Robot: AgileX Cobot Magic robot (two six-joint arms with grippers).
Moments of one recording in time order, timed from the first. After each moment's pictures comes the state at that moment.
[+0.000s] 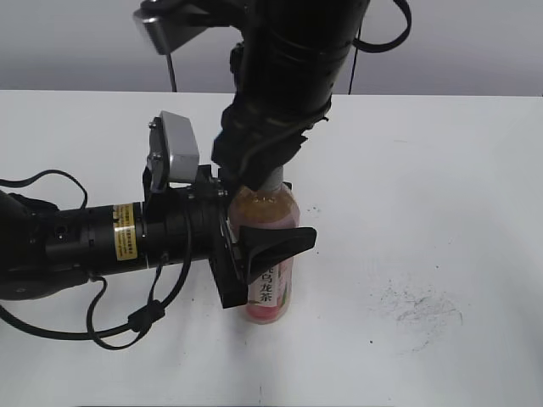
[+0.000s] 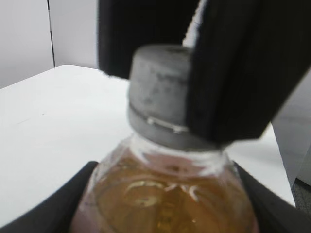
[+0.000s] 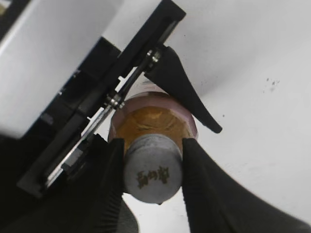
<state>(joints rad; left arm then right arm) -0.49 1.96 -0.66 0.91 -1.22 -0.36 0.81 1.83 -1.68 0.06 1.22 -0.31</state>
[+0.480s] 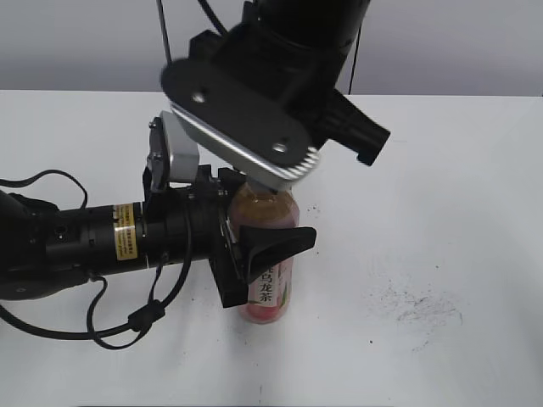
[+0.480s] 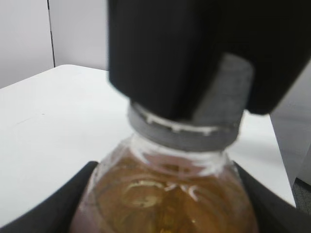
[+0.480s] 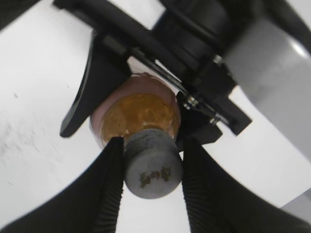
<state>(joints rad) -0.49 1.96 -0.66 0.91 -1.22 -0.36 0.82 1.83 -1.68 0.08 1.23 -1.88</state>
